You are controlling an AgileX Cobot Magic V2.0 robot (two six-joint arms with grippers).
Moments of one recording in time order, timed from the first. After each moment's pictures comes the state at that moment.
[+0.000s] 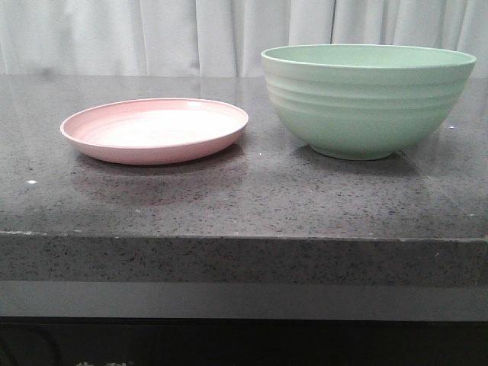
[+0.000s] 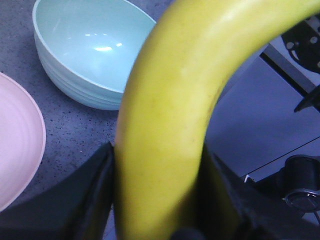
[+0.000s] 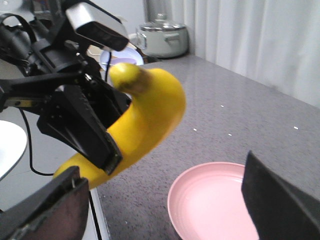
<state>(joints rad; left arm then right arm) -0.26 1.20 -1.07 -1.12 1.01 0.85 0.19 1.11 -0.88 1.61 0.90 -1.66</state>
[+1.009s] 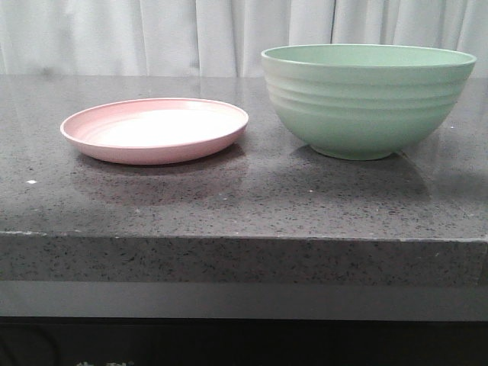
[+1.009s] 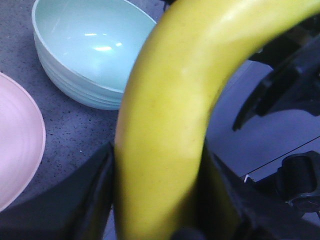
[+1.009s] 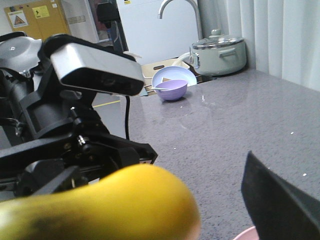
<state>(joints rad) -0.26 1.20 -1.07 -1.12 1.01 0.85 0.37 1.48 -1.15 1.76 0.95 -1.67</state>
